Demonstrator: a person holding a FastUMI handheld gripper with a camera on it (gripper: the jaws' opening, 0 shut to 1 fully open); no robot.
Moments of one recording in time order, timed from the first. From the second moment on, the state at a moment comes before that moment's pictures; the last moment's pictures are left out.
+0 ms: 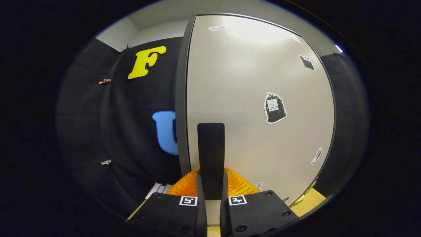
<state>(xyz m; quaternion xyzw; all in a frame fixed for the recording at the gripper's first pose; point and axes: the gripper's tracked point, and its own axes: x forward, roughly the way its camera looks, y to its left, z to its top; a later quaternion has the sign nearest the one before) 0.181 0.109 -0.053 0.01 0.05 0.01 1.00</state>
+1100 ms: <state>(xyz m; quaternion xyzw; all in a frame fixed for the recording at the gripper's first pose) 0.015 0.033 -0.031 0.02 0.07 0.18 0.98</state>
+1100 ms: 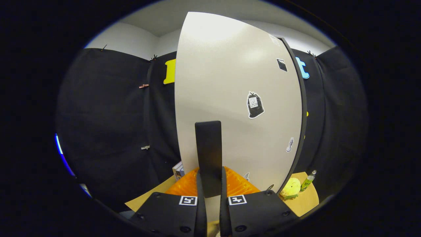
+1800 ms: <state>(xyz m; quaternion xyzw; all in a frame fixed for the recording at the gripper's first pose) -0.030 -0.056 -0.023 0.01 0.08 0.14 0.99</state>
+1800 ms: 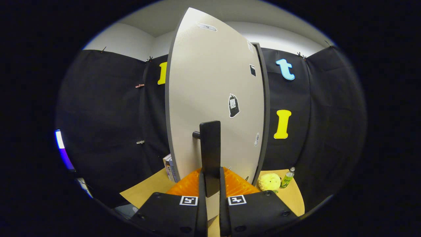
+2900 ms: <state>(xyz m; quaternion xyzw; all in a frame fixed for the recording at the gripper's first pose) -0.119 -0.018 -0.111 0.03 0.16 0.15 0.98</state>
